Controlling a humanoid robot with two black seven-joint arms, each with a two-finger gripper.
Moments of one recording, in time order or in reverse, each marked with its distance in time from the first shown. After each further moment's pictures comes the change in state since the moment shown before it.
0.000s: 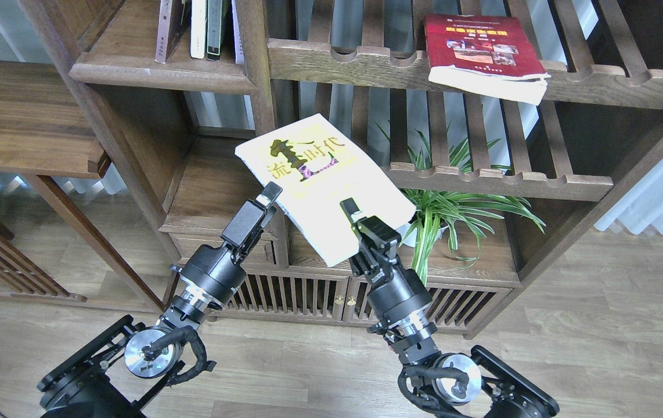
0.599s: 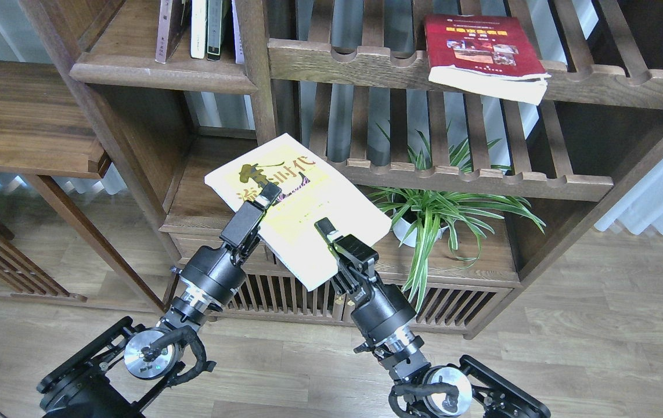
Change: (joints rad) left arm -0.002 0.005 0.003 -0.002 -0.010 0.000 0.015; right arm -0.003 0.000 -0.028 -0.002 -0.016 0.000 -0.001
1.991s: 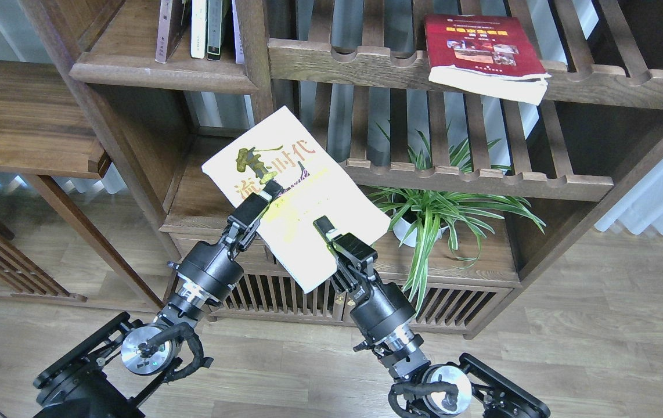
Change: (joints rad) left arm -0.009 0.016 0.002 -0.004 0.000 0.000 -0.015; right arm 0.004 0.000 0.007 0.001 -0.009 0.000 0.006
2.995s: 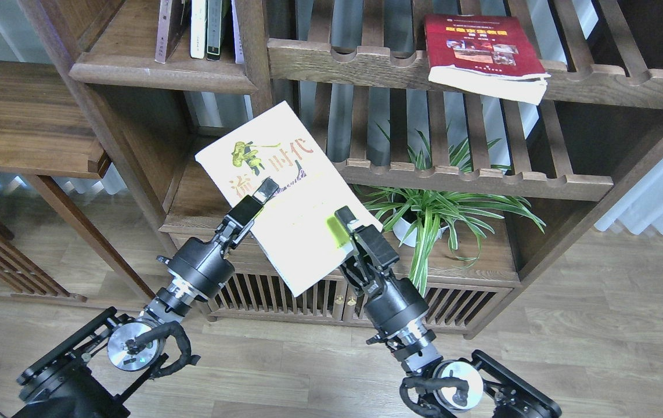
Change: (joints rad) left arm -0.035 0.116 -0.028 -0.064 0.072 0.000 0.010; right arm -0.014 -0.070 0.070 -0.019 -0.026 0.000 0.001
